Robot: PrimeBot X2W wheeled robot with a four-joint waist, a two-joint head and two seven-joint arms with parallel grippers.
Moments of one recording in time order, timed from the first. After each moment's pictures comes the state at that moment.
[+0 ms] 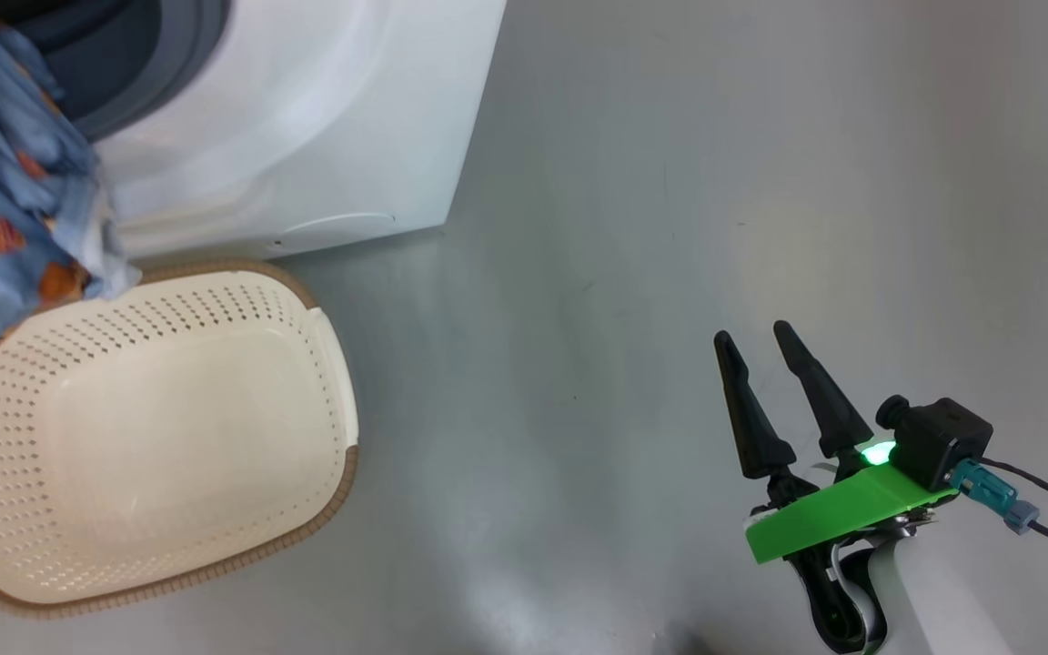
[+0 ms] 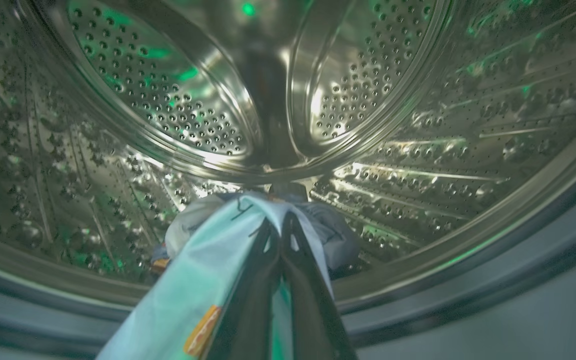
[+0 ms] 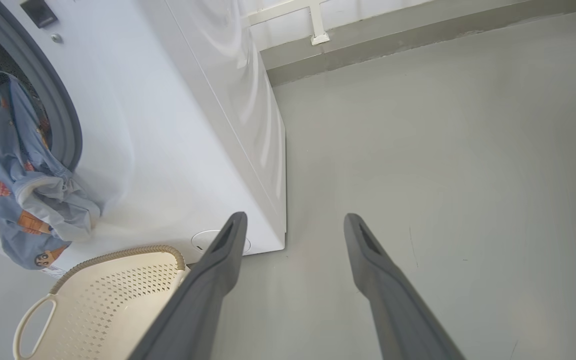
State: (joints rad) left arm -1.35 0.28 -0.15 1.24 -0.29 -0.13 -0.24; right arm -0.27 -0.05 0.16 0.23 0.42 0.13 -0.26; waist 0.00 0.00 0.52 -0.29
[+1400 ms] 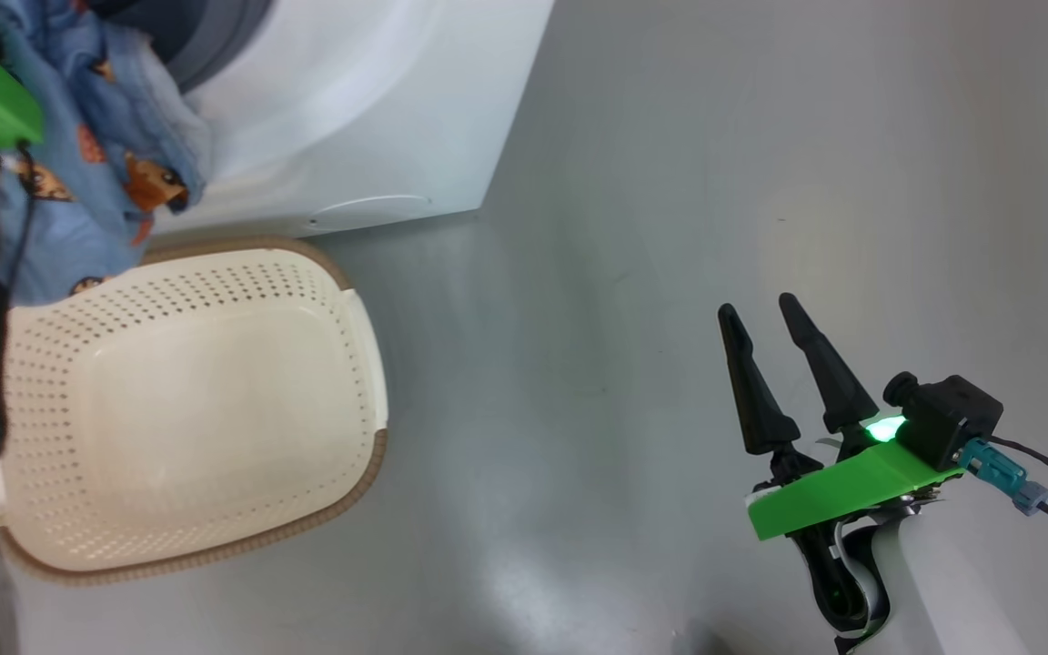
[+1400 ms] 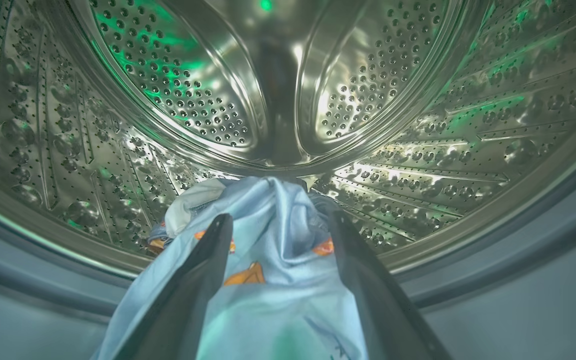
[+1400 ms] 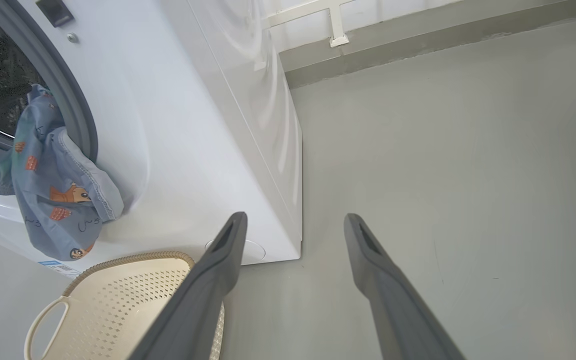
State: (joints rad) left arm -1.24 0.23 -0.07 1.09 -0.31 -0.13 -0.26; right arm -0.31 -0.05 0.15 0.22 0.41 0.13 -0.26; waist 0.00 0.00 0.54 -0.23
